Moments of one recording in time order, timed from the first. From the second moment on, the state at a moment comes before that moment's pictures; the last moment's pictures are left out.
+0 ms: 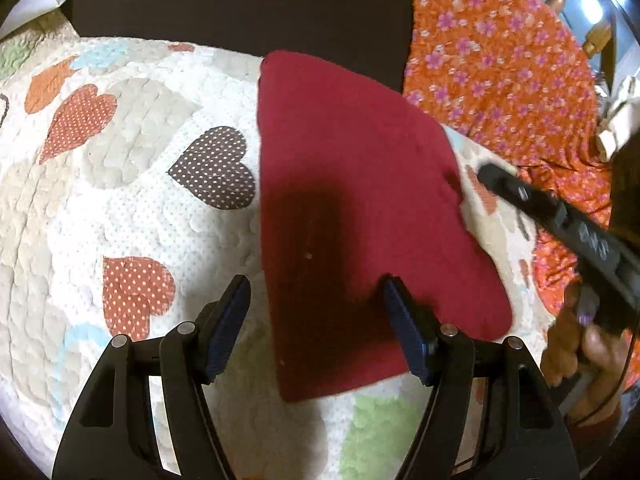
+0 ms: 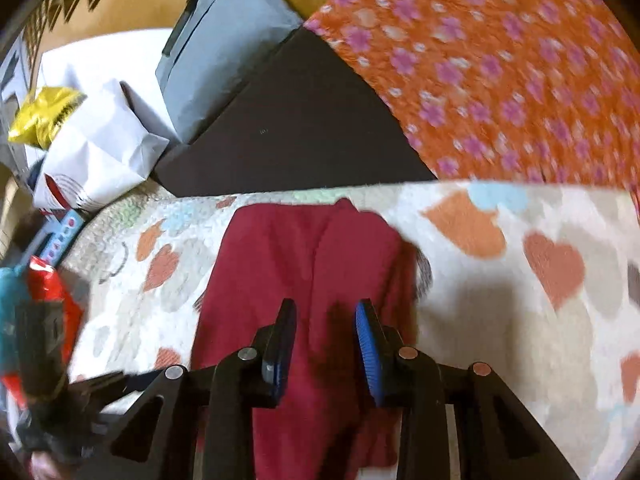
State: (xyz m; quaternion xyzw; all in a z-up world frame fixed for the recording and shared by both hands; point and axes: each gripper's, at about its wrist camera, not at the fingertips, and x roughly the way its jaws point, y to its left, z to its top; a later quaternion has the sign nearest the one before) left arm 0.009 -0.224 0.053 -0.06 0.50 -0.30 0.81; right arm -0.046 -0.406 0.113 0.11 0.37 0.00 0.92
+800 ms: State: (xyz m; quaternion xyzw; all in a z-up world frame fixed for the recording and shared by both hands) left arm 0.009 -0.236 0.034 -0.01 0.49 -0.27 0.83; right arm -0.078 -0.412 0.054 0.14 0.43 0.00 0.89
